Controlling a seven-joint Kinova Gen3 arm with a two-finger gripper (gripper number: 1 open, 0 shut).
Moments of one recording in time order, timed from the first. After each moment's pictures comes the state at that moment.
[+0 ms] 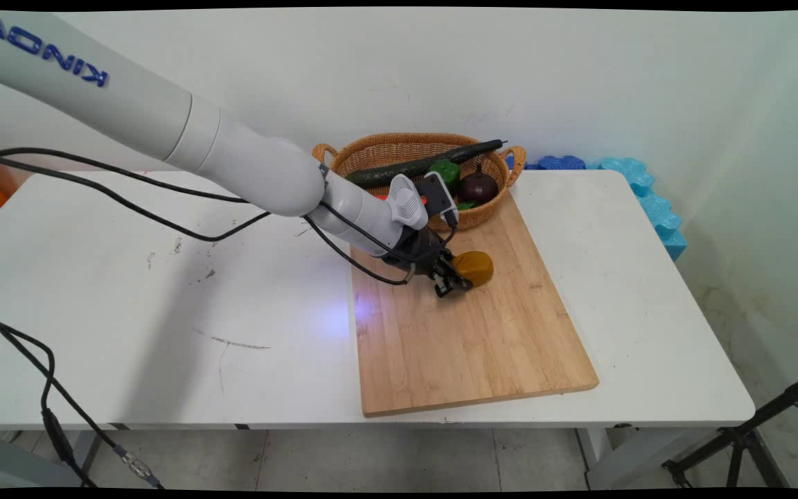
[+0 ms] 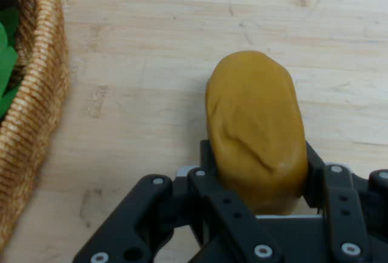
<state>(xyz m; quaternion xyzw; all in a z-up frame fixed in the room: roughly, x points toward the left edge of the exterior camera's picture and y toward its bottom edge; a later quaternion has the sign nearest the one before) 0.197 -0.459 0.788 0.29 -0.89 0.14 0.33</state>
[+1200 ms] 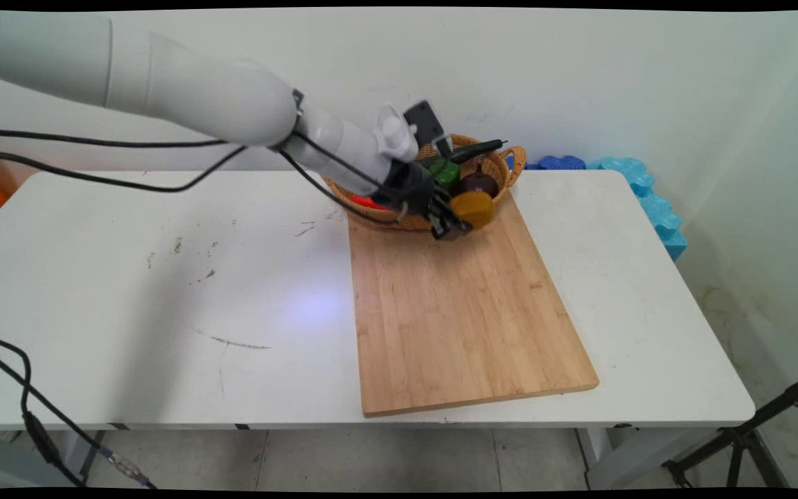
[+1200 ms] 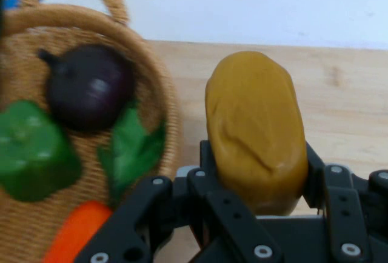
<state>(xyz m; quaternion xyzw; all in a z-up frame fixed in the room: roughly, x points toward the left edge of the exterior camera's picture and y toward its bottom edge) 0.219 -0.469 0.884 0.28 -0.88 0.19 0.34</state>
